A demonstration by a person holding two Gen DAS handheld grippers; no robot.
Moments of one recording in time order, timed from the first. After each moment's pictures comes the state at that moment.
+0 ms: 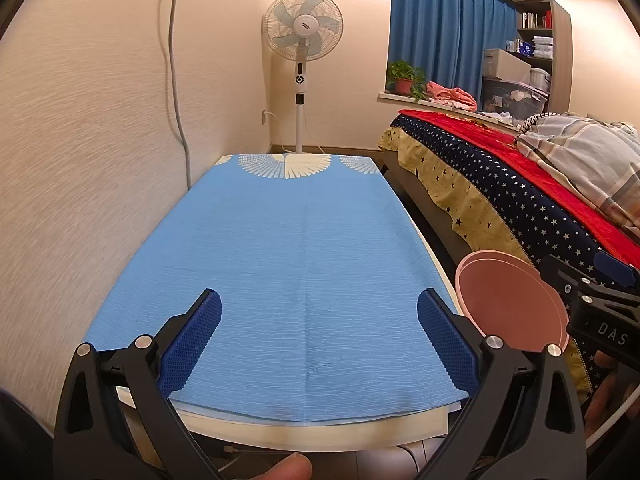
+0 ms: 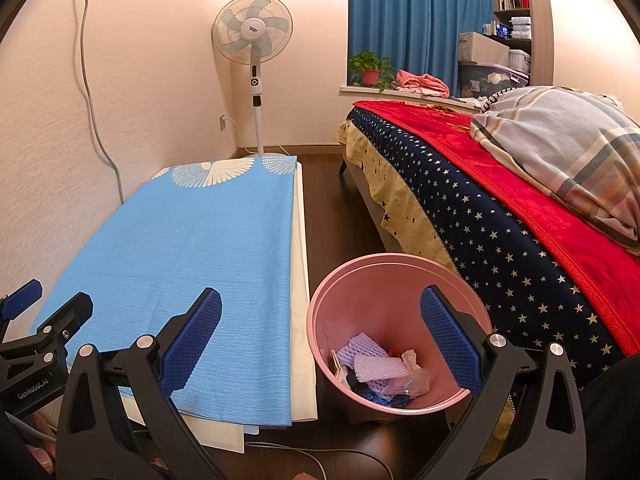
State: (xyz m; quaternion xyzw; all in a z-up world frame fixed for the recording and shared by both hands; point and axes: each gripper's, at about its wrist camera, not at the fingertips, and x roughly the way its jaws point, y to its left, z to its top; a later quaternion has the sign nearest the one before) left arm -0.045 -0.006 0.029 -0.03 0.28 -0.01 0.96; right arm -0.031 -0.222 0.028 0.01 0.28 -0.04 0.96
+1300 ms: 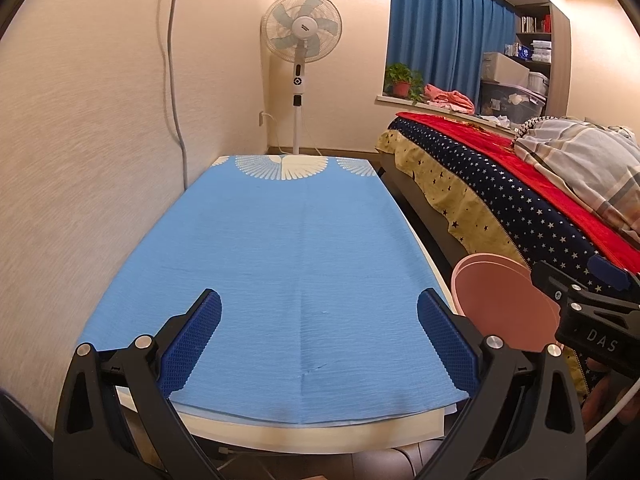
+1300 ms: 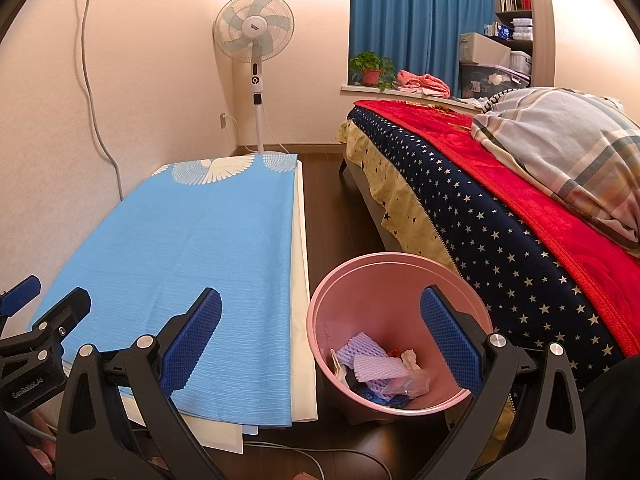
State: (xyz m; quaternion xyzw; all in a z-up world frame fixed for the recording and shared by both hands) left arm -0.045 -0.014 0.032 -0.03 0.28 -0.01 0.96; right arm -0.031 -0.220 0.028 0.00 0.28 -0.04 0.96
